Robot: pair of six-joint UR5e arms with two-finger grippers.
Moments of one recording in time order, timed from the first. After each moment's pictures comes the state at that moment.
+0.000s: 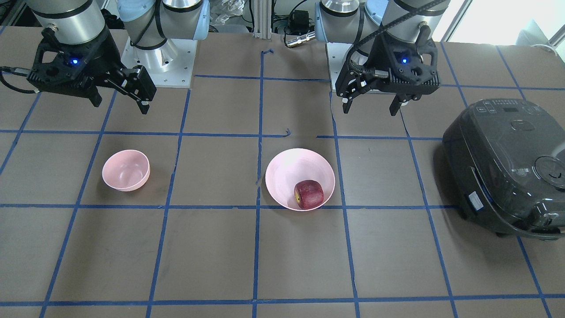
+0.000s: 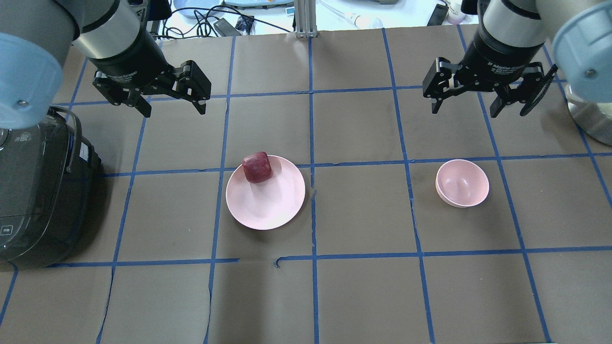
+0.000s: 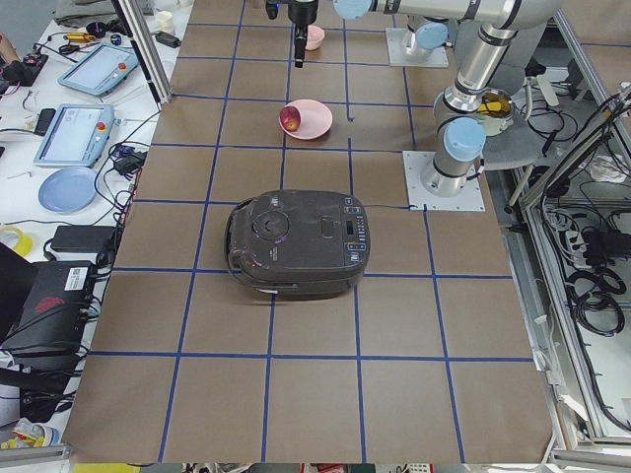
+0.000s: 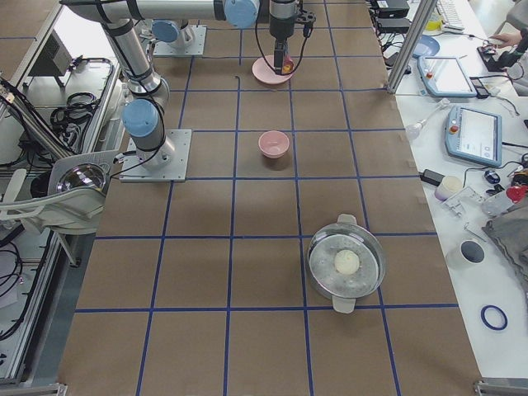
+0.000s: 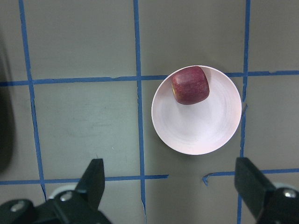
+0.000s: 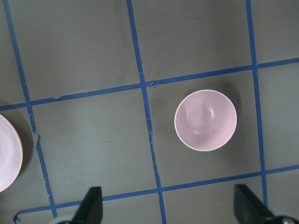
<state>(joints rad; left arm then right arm) -1.62 -1.56 -1.57 -1.51 1.55 -0.08 1.55 -1.61 1.60 -1.58 -1.59 0.12</state>
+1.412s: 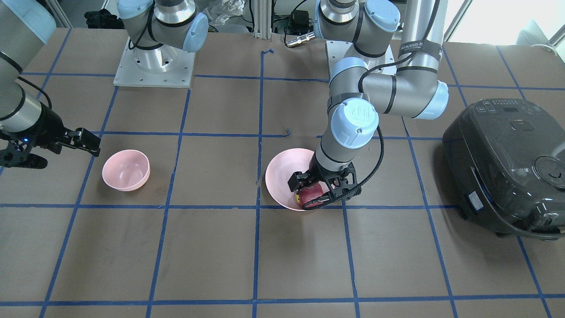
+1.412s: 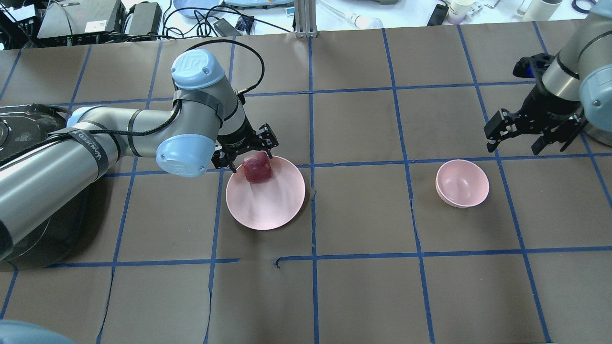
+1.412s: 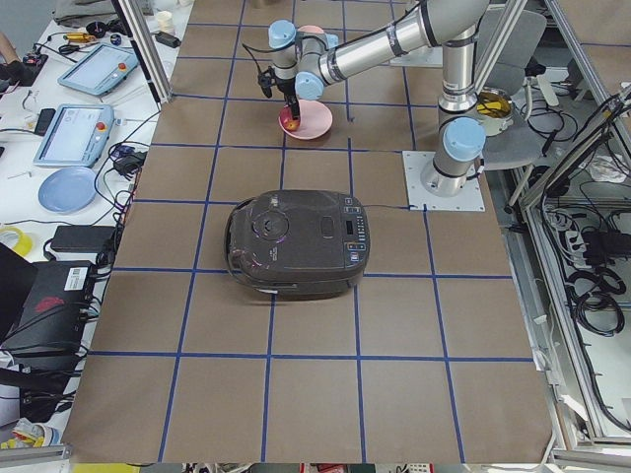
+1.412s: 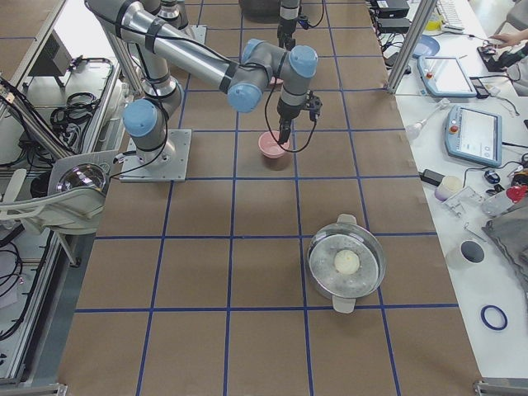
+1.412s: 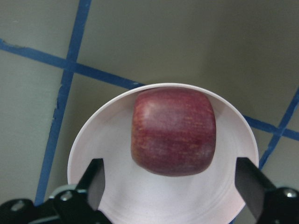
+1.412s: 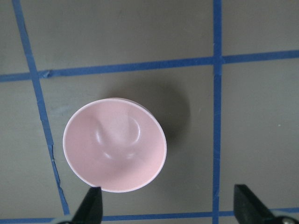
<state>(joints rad) -1.71 -1.93 -1.84 -0.99 1.47 -0.48 1.21 -1.44 1.86 -1.80 -1.57 -0.30</state>
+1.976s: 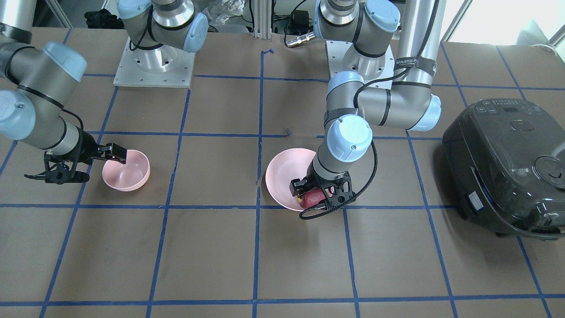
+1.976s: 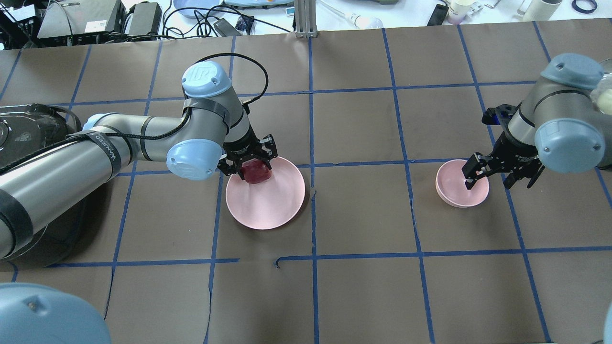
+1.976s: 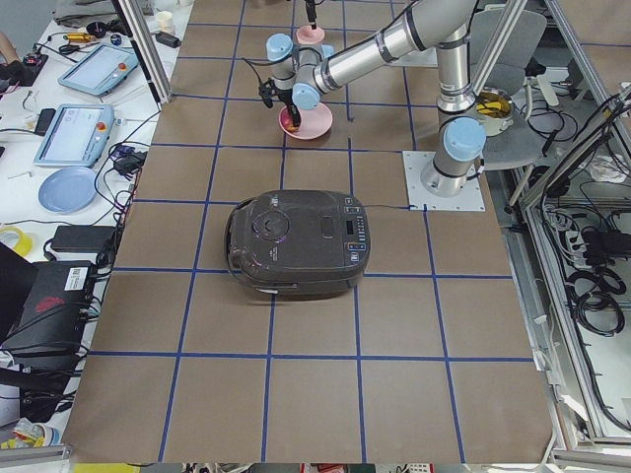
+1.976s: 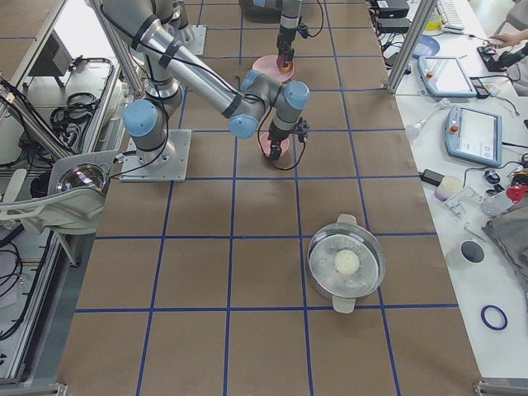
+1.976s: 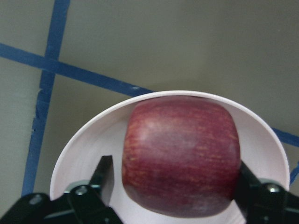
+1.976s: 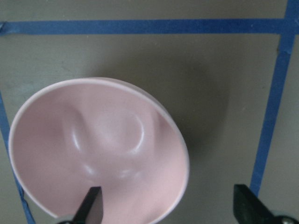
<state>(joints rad) -1.71 -1.97 -1.84 -0.98 1.47 -0.47 1.21 -1.35 2.02 -1.99 -1.58 -0.37</state>
